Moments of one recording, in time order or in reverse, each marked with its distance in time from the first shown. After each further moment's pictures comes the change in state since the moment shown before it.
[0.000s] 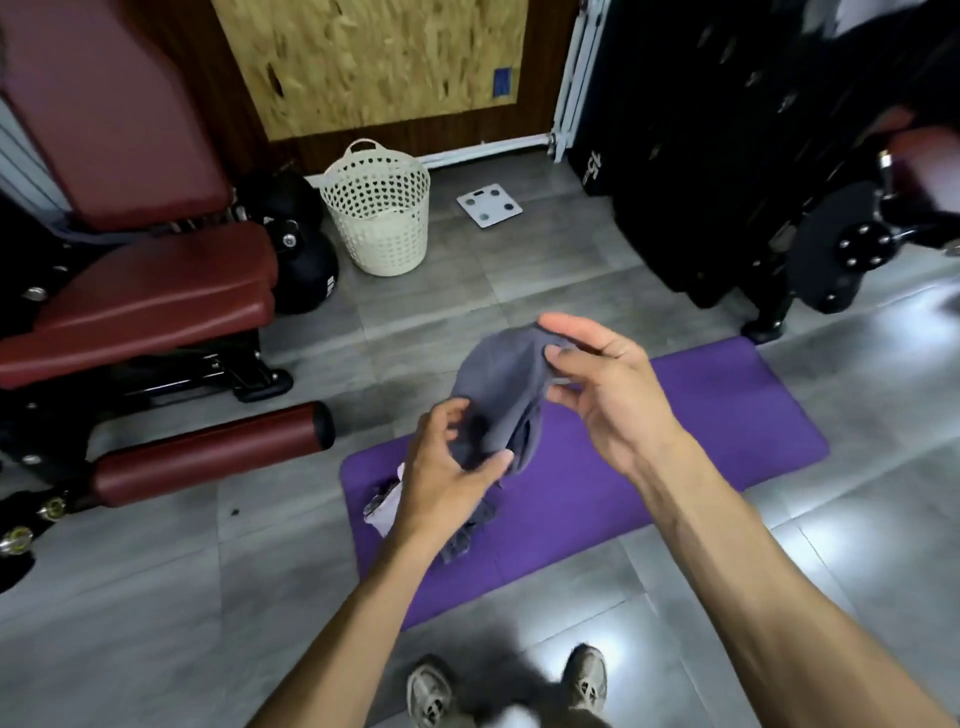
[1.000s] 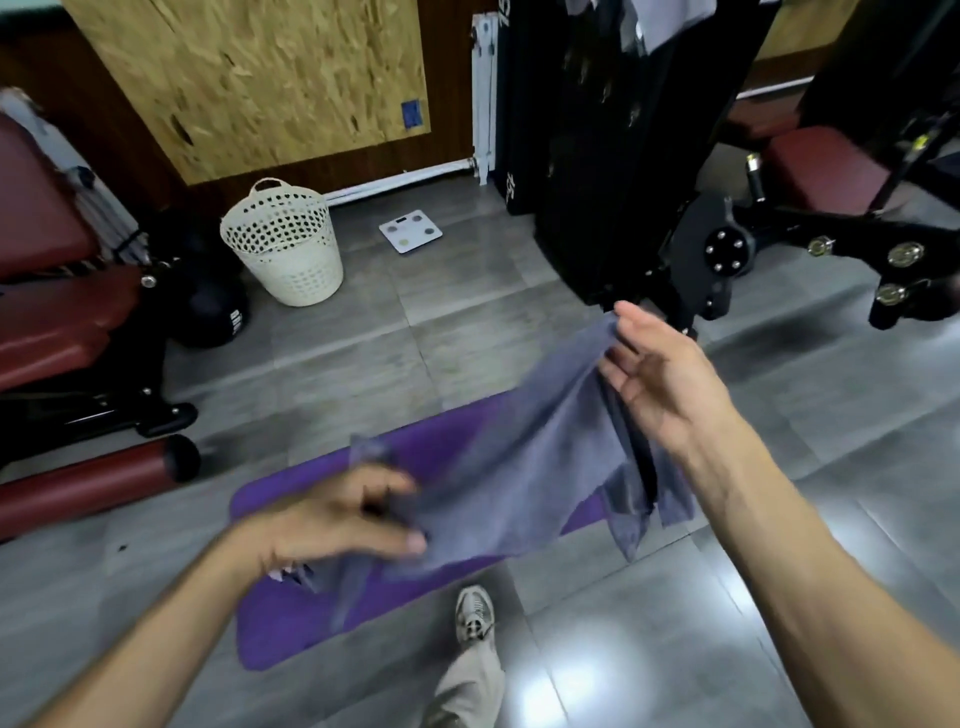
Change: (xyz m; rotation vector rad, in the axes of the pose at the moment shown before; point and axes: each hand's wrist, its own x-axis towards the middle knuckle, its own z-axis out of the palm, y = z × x) left_hand -0.041 0.201 0.291 0.167 -0.906 -0.100; right_hand 0.005 -0.175 -0.459 0.282 0.150 -0.006
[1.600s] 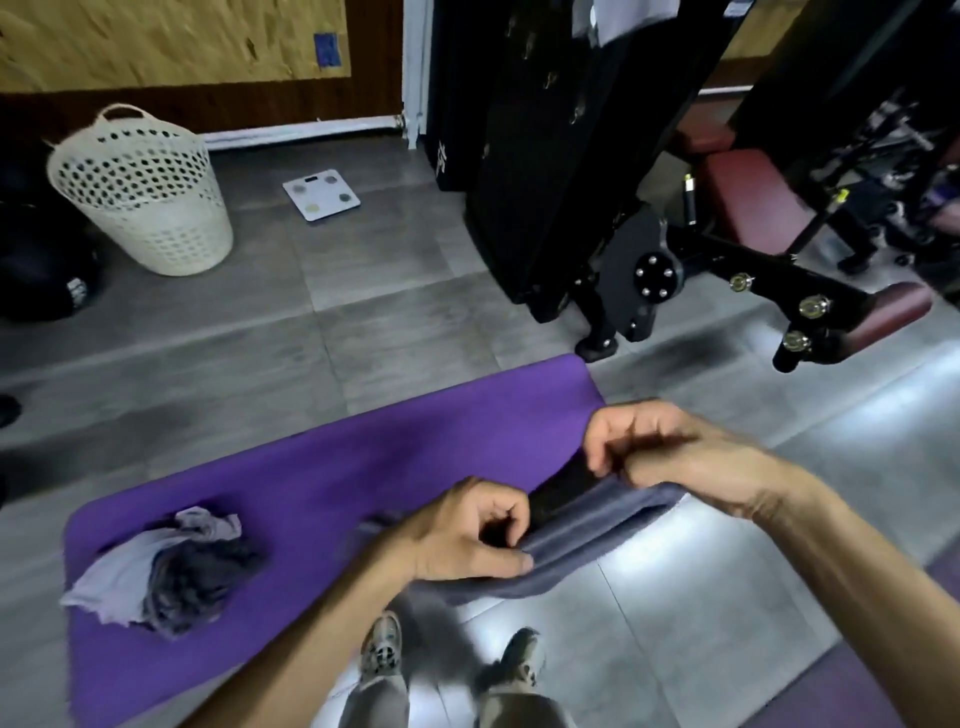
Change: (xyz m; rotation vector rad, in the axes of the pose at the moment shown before) left_hand 0.269 0.039 0.029 -0.078 0.019 0.326; right_hand 0.106 -0.115 -0.057 -1.011 -0.637 0.281
